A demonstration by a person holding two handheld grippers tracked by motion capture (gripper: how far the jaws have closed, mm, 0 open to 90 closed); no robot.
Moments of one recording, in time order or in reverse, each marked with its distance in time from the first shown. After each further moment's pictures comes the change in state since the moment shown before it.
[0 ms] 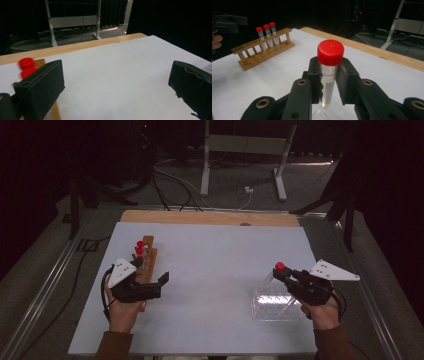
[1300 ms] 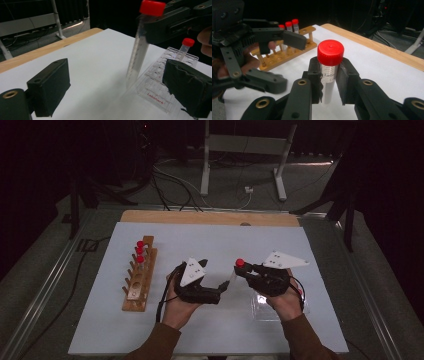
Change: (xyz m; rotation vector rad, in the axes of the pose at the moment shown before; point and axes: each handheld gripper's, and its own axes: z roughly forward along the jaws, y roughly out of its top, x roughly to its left) left arm -0.108 0.017 0.082 0.063 -0.241 0.159; right arm 0.050 0.023 0.074 0.064 0.130 -0.055
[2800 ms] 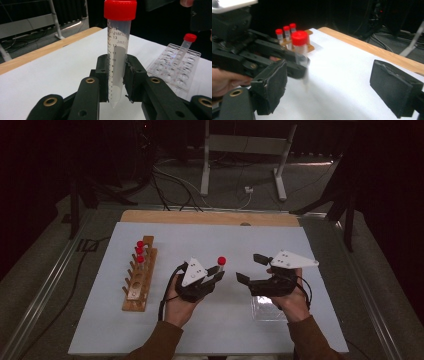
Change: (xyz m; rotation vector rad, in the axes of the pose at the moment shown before) left arm 0.009 -0.005 -0.002 -0.005 -0.001 0.016; right arm -0.008 0.002 -0.018 -0.021 -0.033 0.005
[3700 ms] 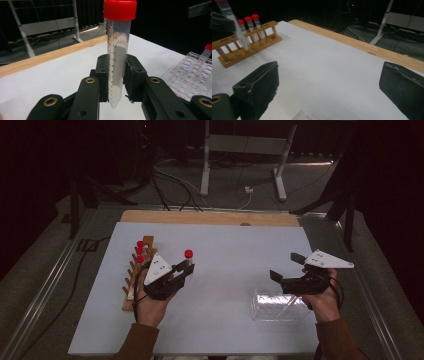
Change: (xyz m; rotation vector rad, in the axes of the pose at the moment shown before) left arm 0.043 -0.012 -0.058 -0.054 0.120 -0.084; right arm -0.055 -0.025 -0.051 0.024 -0.170 0.037
